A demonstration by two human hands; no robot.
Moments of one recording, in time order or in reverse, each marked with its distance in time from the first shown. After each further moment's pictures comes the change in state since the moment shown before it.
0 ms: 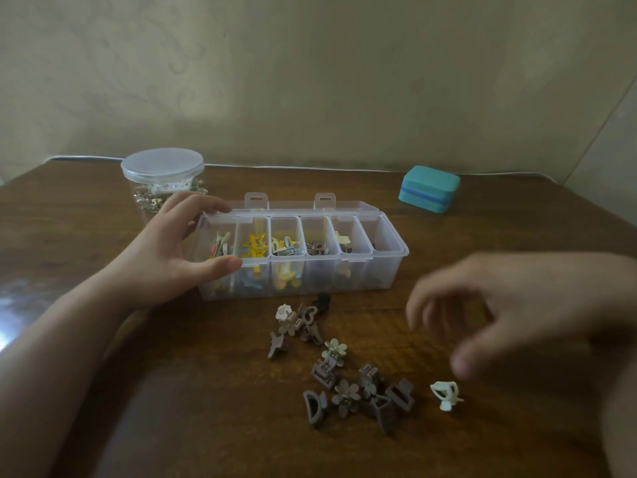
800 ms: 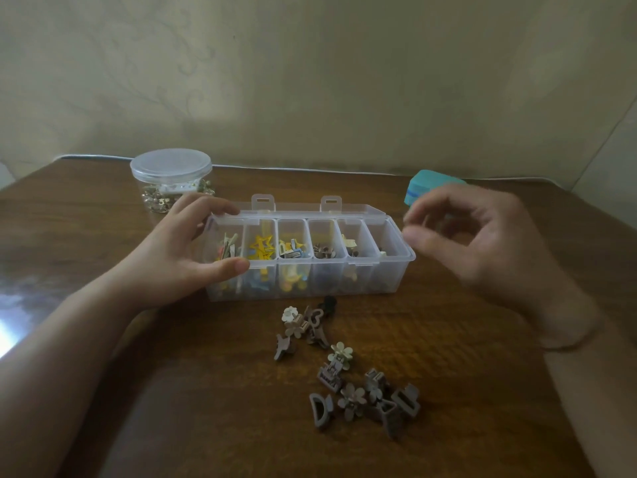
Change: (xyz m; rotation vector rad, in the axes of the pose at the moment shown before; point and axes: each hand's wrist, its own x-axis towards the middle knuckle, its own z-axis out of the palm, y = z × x) left_hand 0.000 -0.001 -0.001 -0.011 -0.015 -0.025; right_hand 0.035 0.002 0.012 0.192 1.054 -0.383
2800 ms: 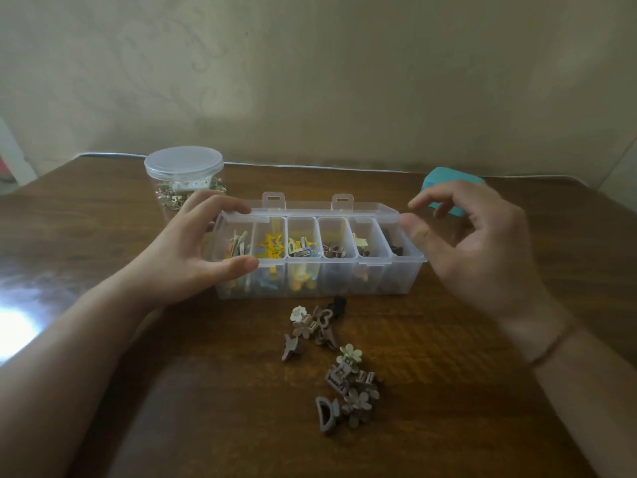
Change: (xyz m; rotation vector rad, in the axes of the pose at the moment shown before) left_hand 0.000 -0.002 0.002 0.028 0.014 0.019; right_hand 0.001 0.013 0.027 -0.236 0.220 -0.019
